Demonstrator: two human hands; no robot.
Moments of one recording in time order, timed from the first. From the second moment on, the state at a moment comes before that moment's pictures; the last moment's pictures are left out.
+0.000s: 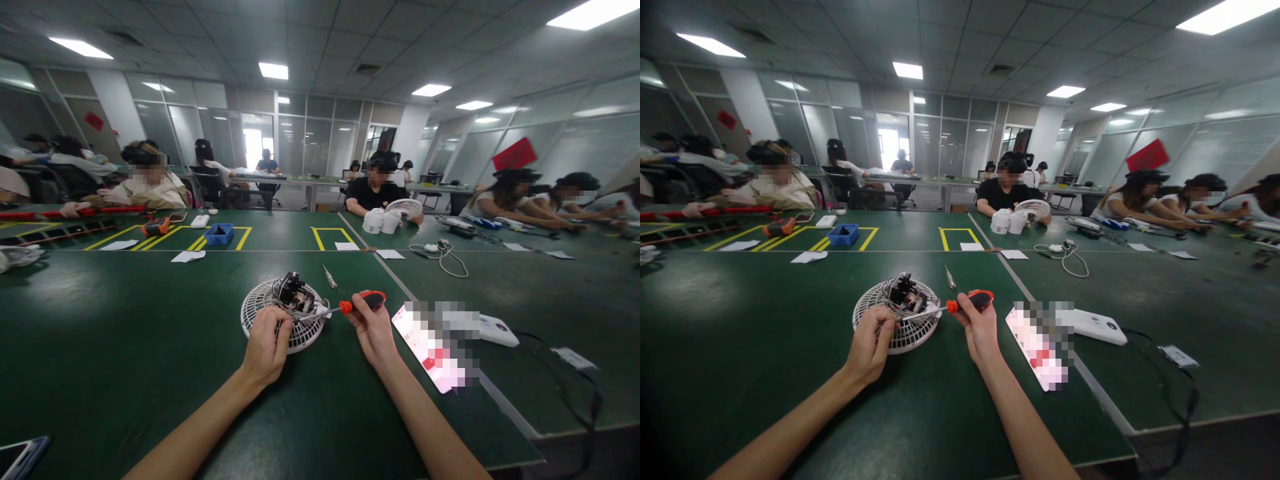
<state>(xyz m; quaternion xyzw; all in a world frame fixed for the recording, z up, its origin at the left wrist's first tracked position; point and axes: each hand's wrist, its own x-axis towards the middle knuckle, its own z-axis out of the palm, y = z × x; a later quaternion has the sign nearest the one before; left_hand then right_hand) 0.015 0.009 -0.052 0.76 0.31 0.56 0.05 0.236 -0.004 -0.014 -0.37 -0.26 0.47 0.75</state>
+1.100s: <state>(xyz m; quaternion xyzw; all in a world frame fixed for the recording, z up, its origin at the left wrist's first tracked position) 0.019 0.010 -0.046 0.64 0.38 0.59 0.30 0.235 -0.004 -0.022 -0.32 -0.25 0.52 0.75</state>
